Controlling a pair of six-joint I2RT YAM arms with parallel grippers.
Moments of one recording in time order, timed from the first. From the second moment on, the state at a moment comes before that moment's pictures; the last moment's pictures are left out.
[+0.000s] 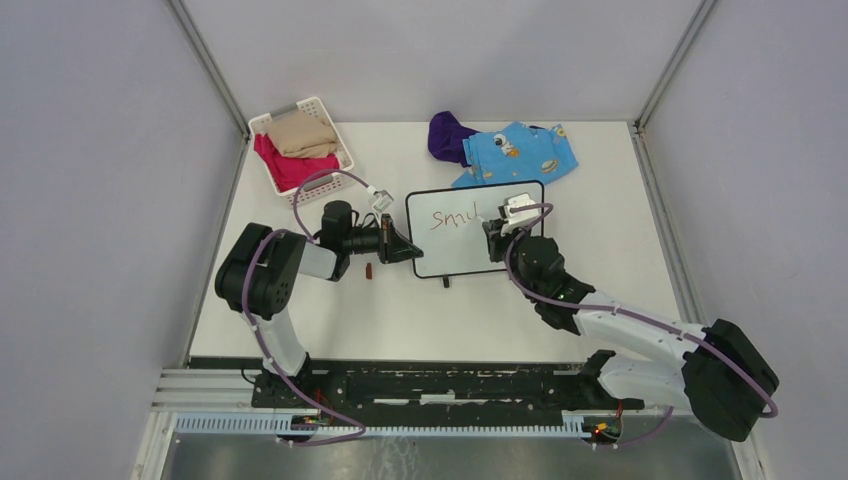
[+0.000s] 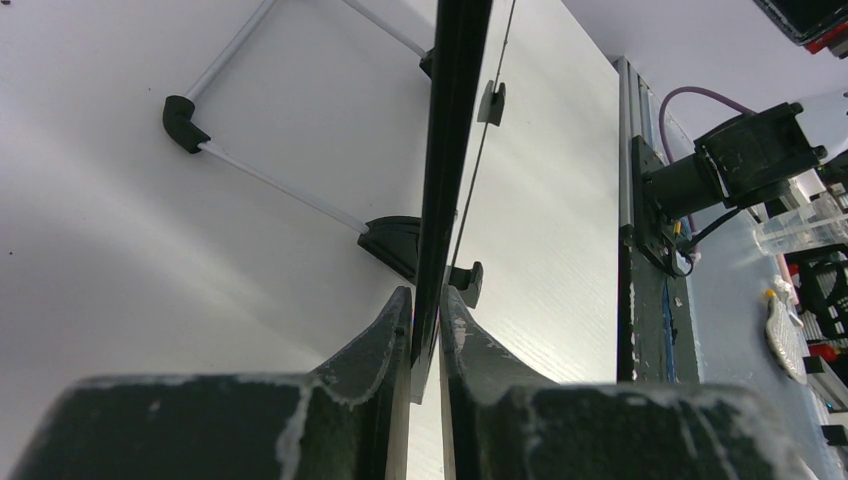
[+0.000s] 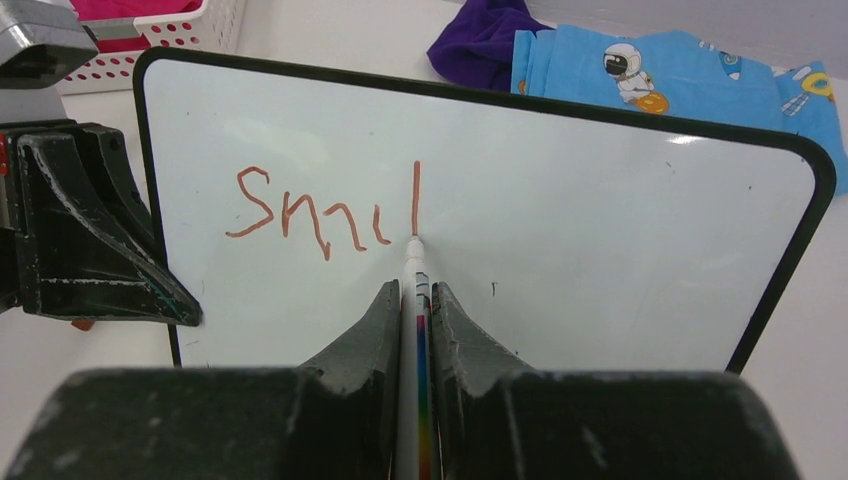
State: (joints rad) left arm -0.28 1.82 0.63 0.84 1.05 -0.33; right arm 0.78 1.13 0.51 0.49 0.42 0.07
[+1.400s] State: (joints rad) left arm -0.28 1.81 0.64 0.79 1.05 -0.30; right arm 0.75 1.09 0.49 0.45 0.43 0.09
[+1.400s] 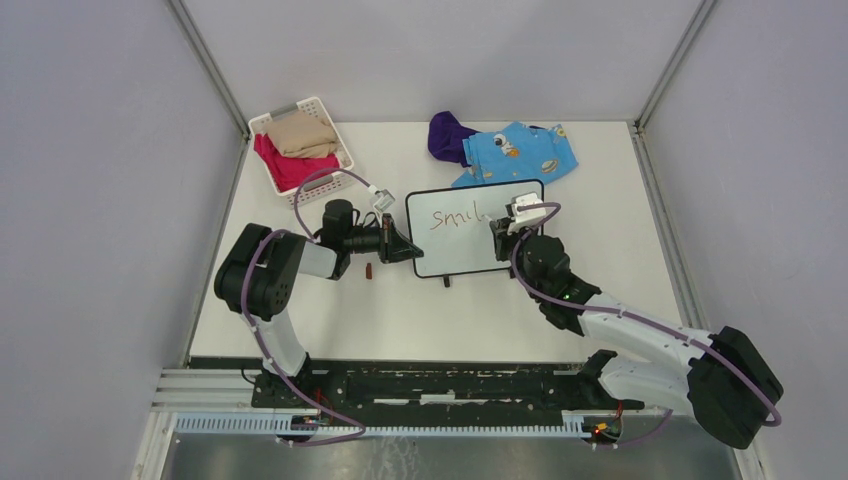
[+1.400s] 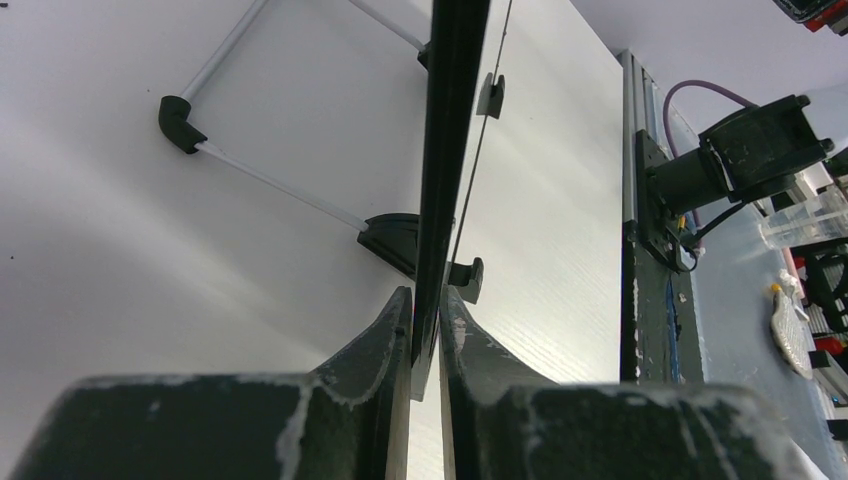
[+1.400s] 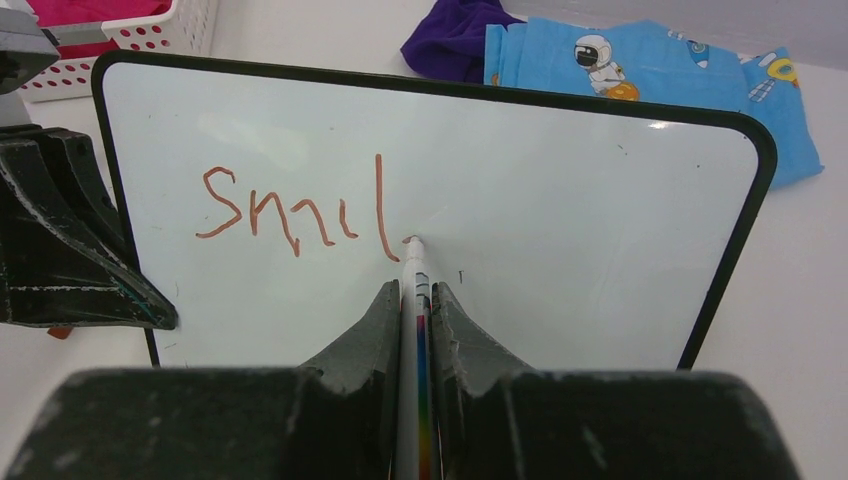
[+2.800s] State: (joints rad) left arm -0.28 1.81 0.65 0.77 1.04 -0.30; right arm 0.73 1.08 0.48 0.47 0.38 0.09
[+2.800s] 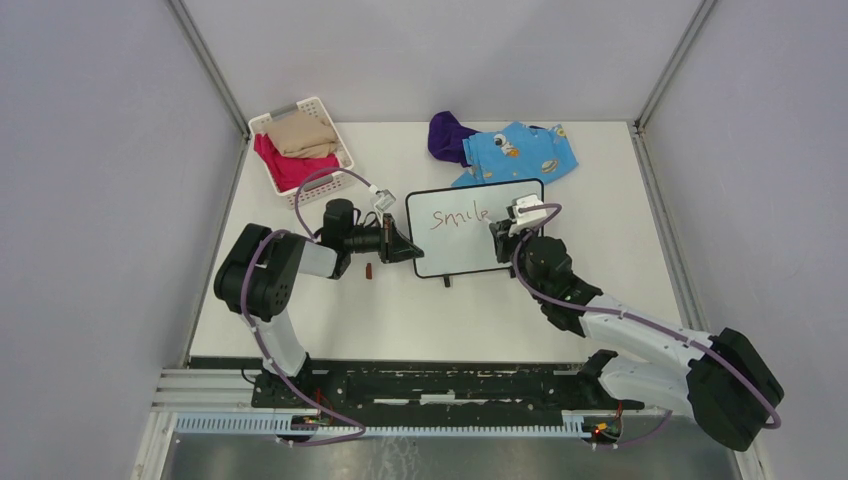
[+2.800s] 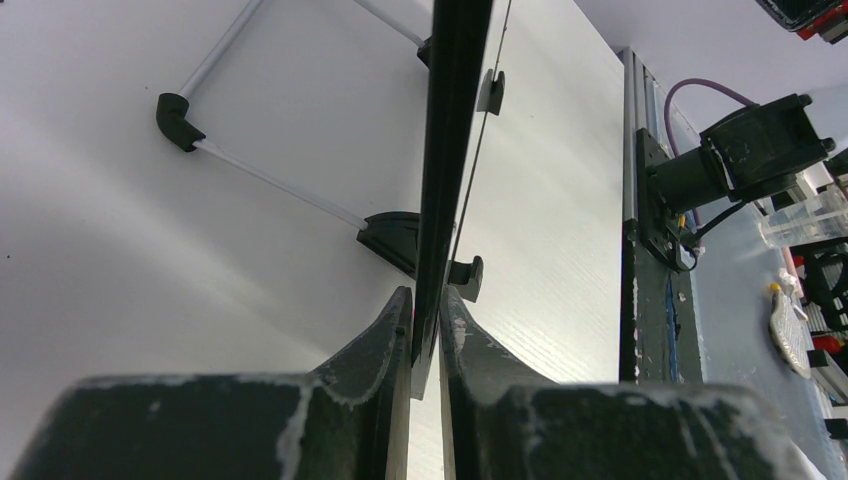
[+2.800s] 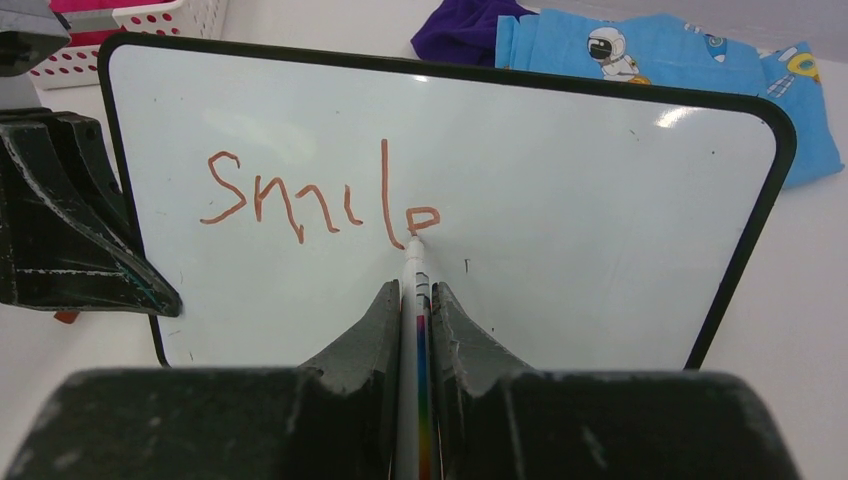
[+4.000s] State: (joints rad) left arm -0.29 1.81 0.66 0.73 1.04 -0.28; right arm 0.78 1.05 0.52 0.46 0.28 0.08
